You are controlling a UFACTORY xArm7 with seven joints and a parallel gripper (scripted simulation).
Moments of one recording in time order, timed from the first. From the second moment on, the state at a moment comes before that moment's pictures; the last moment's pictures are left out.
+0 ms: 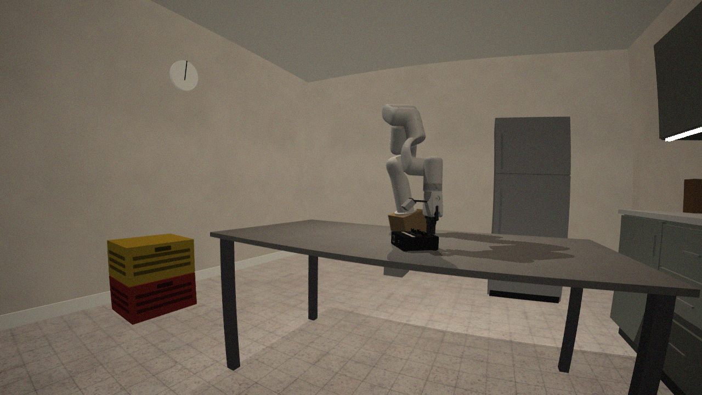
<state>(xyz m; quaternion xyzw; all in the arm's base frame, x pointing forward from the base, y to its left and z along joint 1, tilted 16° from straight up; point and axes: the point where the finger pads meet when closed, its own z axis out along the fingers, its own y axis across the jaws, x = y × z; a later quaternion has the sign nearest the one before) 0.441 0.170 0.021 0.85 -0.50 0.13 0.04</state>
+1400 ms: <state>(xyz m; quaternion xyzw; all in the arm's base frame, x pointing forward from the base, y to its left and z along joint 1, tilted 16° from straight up) 0.450 0.152 0.026 0.85 -0.50 0.13 0.04</state>
